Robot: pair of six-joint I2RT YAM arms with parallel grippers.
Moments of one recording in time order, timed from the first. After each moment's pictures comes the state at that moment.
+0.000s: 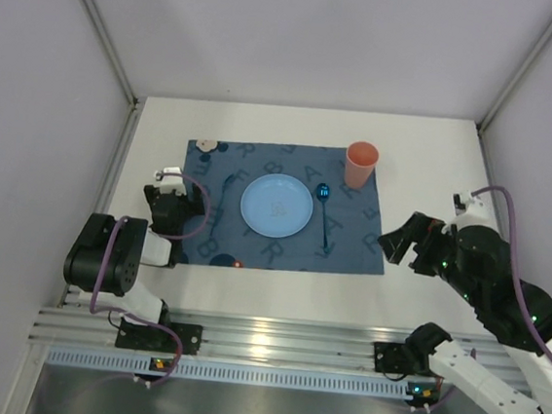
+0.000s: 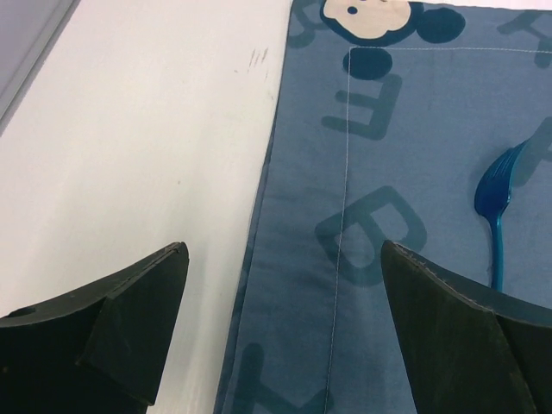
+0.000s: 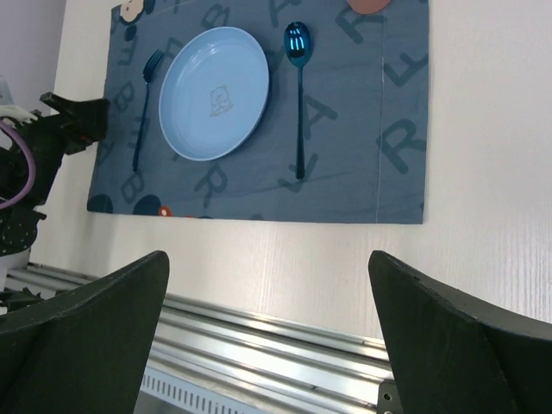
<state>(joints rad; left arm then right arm) -0.05 1.58 0.30 1.03 -0.21 -0.05 0.63 0.58 1.07 -1.00 0.21 0.67</state>
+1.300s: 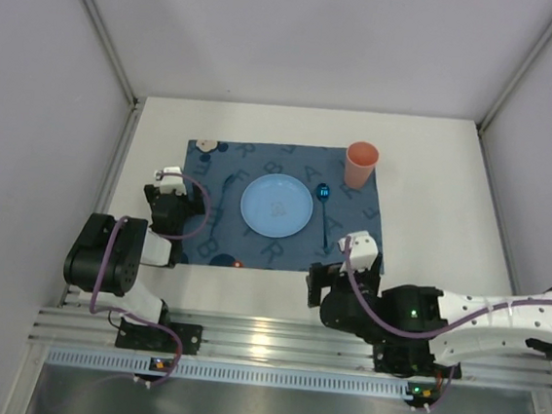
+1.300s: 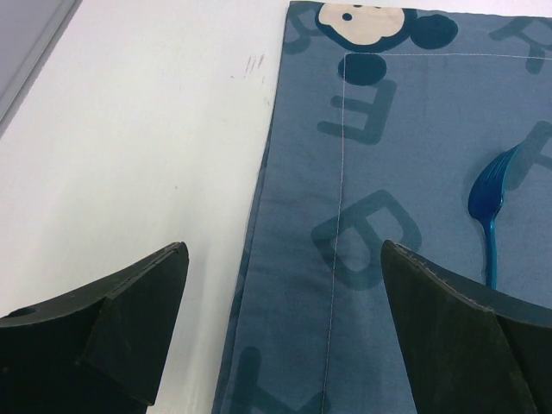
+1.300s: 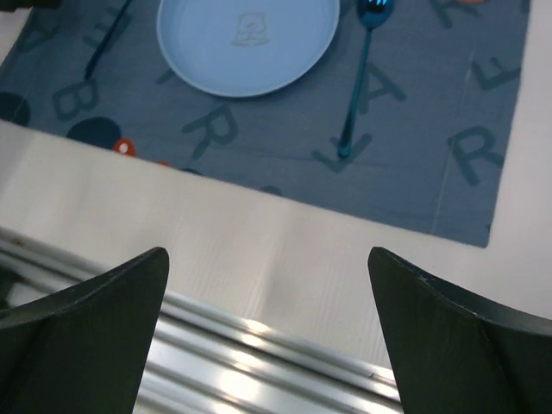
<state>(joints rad) -0.05 1.58 0.30 1.05 -0.21 -0.05 1.61 0.97 0.90 -0.82 0.95 0.99</state>
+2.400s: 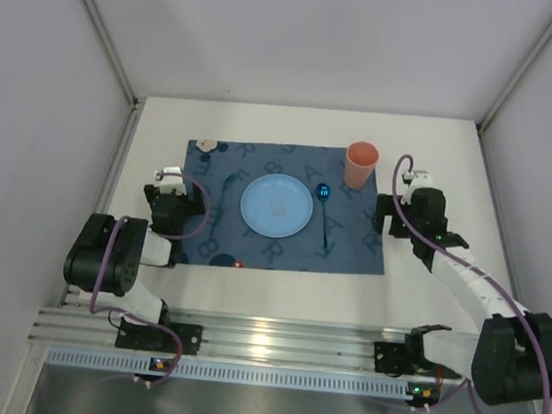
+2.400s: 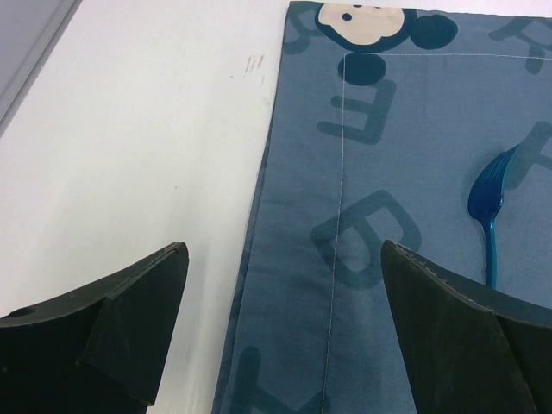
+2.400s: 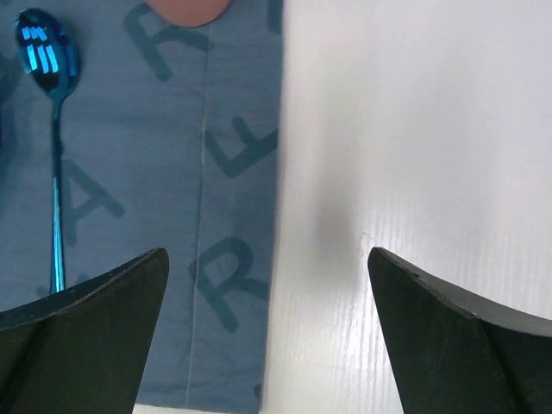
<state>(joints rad) -0.05 1.58 0.30 1.05 -0.21 -0.05 0.20 1.14 0.62 -0.13 0.00 0.11</state>
